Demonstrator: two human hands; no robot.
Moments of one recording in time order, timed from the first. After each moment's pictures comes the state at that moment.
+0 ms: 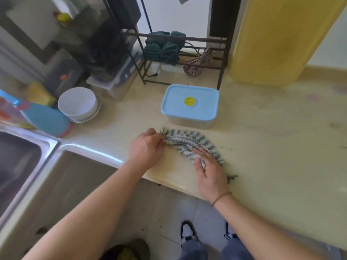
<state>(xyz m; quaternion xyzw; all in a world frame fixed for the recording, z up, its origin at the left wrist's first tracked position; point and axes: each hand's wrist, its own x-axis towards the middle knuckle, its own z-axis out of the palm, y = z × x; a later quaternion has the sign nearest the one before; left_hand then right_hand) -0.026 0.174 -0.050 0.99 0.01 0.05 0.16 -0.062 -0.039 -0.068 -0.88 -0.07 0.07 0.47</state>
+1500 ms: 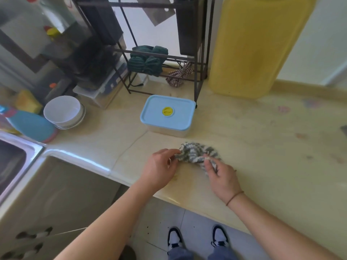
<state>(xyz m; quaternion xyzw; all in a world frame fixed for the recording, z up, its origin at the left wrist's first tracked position) -0.045 0.068 -0.040 0.94 -0.02 0.05 0.33 -0.031 -0.141 -0.055 -0.89 -0.07 0.08 0.43</state>
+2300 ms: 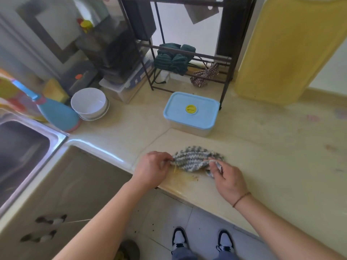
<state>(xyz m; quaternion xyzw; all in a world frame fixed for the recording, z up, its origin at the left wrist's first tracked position) -0.066 0.146 -0.042 0.96 0.02 0.01 0.28 -0.033 -0.095 -0.049 -0.90 -0.12 0.06 0.40</state>
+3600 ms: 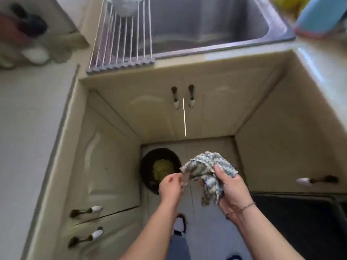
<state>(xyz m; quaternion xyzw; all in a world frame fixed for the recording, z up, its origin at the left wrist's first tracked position) -0.420 0.177 -0.243 0.19 0.72 0.27 0.61 -0.281 0.146 -0.164 -0.55 0.07 0.62 0.56</state>
